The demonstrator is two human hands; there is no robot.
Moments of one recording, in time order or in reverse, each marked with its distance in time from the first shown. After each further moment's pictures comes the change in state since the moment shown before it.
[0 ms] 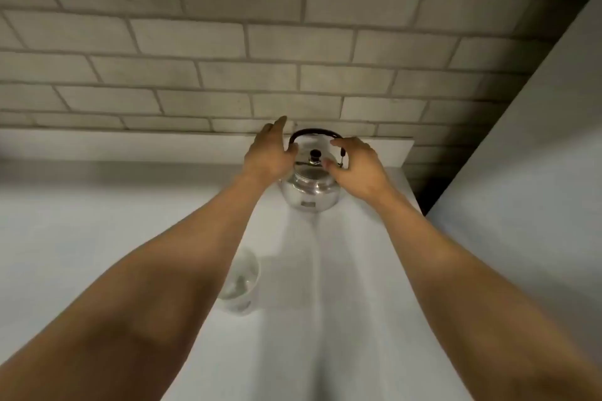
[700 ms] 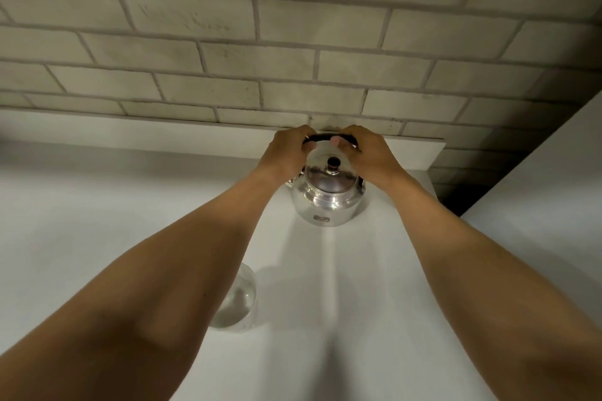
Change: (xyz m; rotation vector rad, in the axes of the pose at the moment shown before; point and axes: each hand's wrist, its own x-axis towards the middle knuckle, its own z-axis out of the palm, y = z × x) left_hand 0.030 -0.011 0.024 -0.060 -0.105 -0.003; right_hand 0.056 0.018 0.017 0.169 -0.128 -0.032
